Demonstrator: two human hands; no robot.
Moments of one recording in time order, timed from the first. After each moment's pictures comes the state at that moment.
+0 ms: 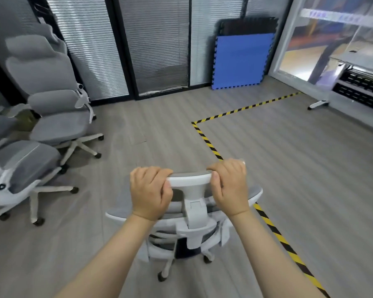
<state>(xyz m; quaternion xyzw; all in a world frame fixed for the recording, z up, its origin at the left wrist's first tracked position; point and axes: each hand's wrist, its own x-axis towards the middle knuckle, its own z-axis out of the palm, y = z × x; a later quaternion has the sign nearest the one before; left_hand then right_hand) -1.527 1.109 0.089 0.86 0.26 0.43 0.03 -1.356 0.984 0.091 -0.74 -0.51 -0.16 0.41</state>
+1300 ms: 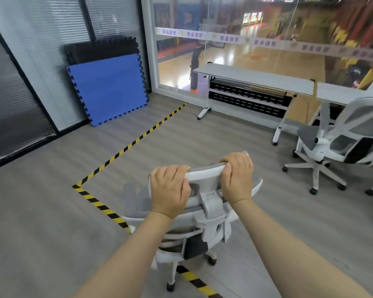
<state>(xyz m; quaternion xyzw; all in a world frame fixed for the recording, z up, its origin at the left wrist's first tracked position) -0.739 1.105 0.079 0.90 -0.02 0.41 0.16 -0.653 0.928 0.081 -0.85 -0.19 -0.32 0.37</state>
